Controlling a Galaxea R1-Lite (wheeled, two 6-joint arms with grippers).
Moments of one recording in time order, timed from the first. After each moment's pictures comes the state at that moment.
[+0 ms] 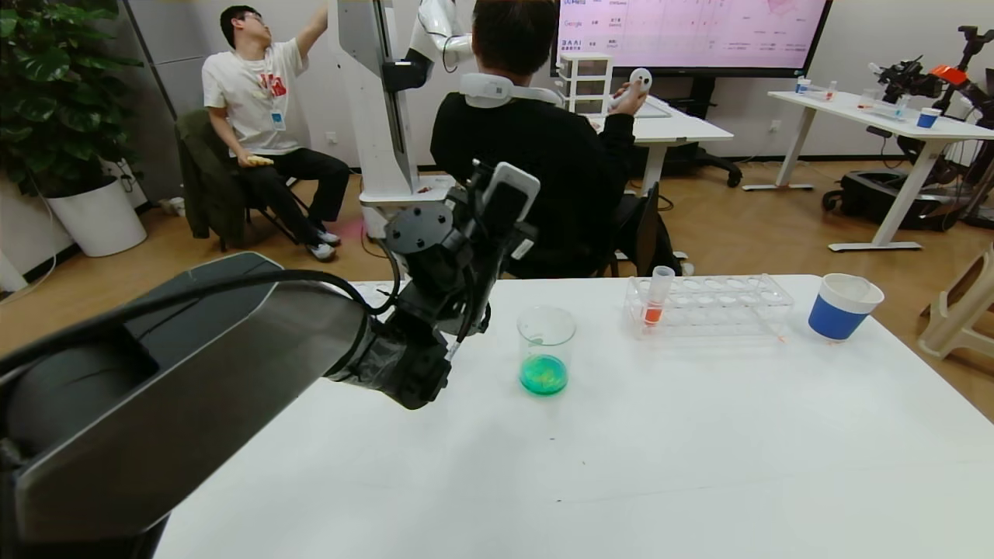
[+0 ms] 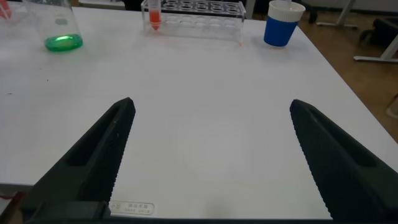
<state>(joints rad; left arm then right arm) -0.60 2.30 -1.40 -1.35 0.33 0.63 0.01 0.00 0.00 0.01 0.02 -0.03</state>
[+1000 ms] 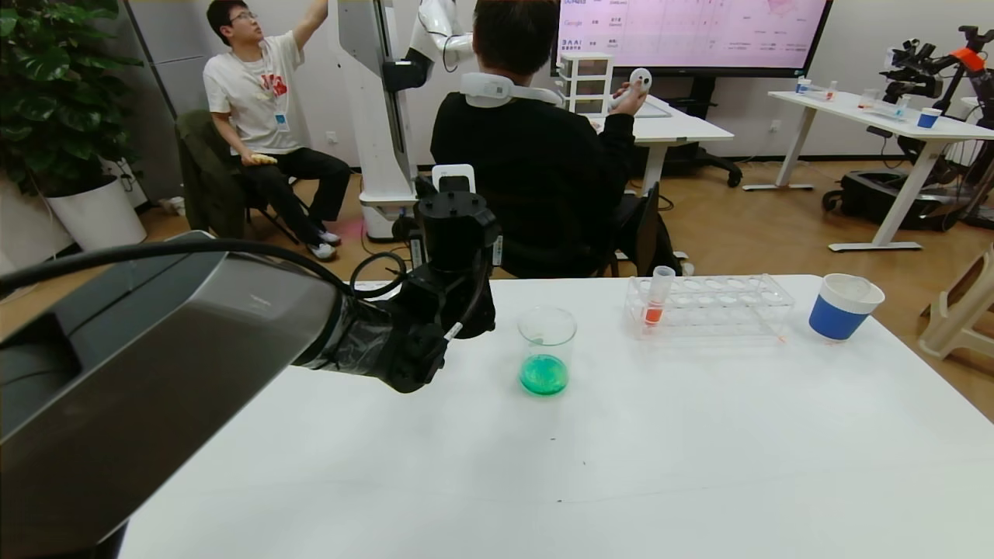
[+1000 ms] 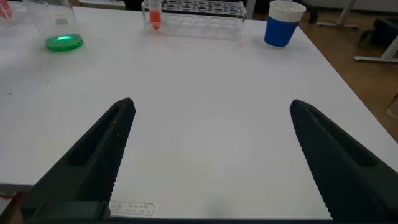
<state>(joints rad) -0.62 2.23 -1.43 -0.88 0.80 0.06 0.01 0.00 0.00 0.01 0.02 -0.03</state>
